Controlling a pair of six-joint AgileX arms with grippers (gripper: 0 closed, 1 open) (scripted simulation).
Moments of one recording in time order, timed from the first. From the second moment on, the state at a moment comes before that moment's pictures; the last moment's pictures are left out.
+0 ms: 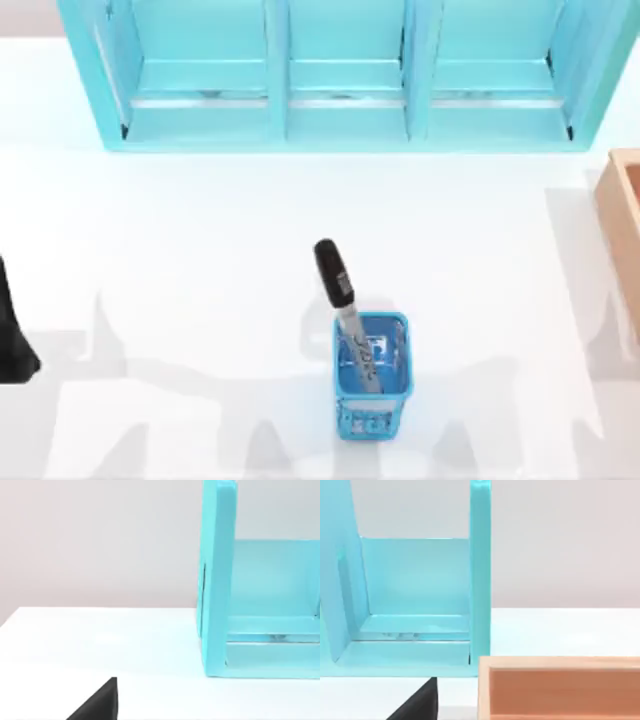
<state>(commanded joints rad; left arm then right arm) 0.00 0.00 0.00 0.00 0.00 0.00 0.00 0.00 0.00 0.00 0.00 0.00</state>
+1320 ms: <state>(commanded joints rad) 0.00 0.00 0.00 0.00 0.00 0.00 0.74 1.13 0.42 0.15 -0.17 0.13</state>
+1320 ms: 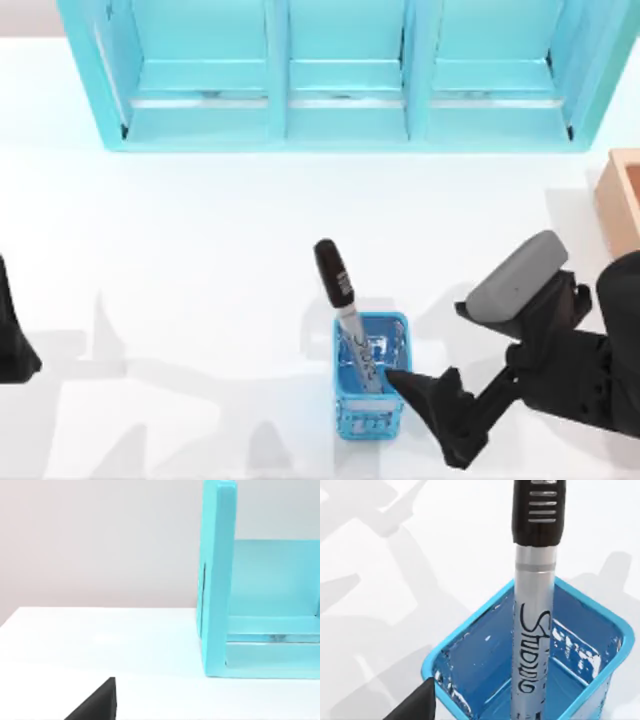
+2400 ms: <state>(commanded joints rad) 0.00 0.00 0.00 0.00 0.00 0.00 0.81 1.65 0.58 0.50 -0.12 0.16</state>
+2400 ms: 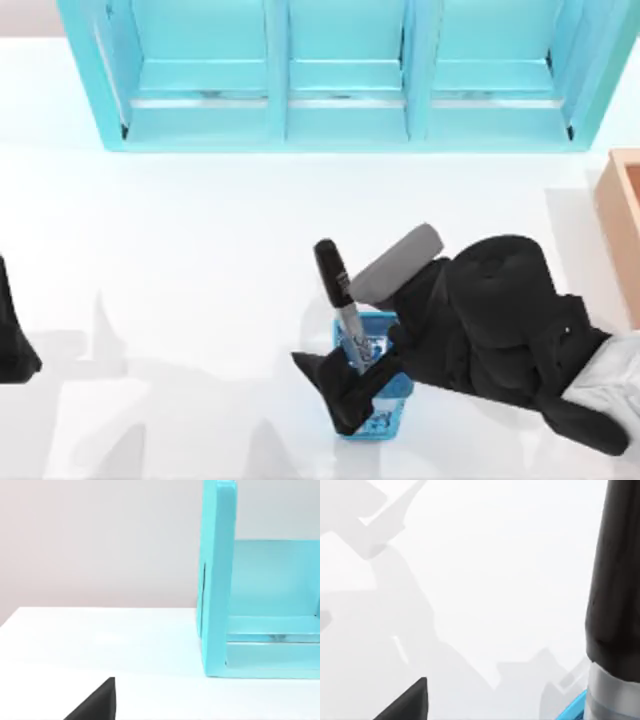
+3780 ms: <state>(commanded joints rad) 0.00 0.00 0.00 0.00 0.00 0.00 0.81 1.70 0.60 0.54 -0.12 0.17</state>
